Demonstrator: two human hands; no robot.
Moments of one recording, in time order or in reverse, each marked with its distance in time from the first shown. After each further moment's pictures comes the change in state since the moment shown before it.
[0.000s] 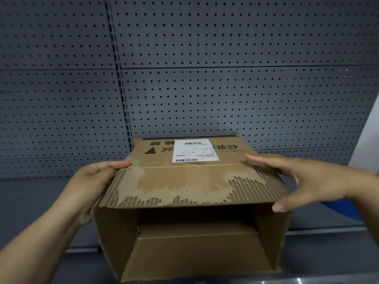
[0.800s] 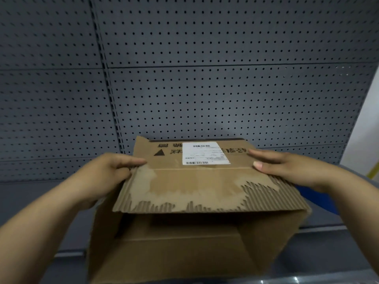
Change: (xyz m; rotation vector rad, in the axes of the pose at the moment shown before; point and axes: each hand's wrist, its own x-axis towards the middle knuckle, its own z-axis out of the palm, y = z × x) left_hand 0.007 0.025 0.037 0.590 -0.258 0.195; right_hand 0.011 0.026 -0.001 0.258 0.226 0.343
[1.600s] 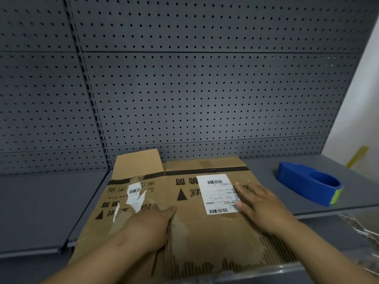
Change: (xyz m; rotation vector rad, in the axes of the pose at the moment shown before) left_hand -0.008 -0.009 0.143 0.822 -0.539 0.016; right_hand 0.006 0.091 0.092 -0.563 0.042 0.162
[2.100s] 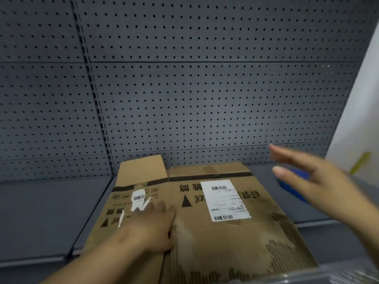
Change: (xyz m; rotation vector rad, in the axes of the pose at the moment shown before) left_hand -0.002 -0.012 -0.012 0.068 0.027 0.040; right_hand -0.065 0.002 -0.111 0.539 0.562 -0.317
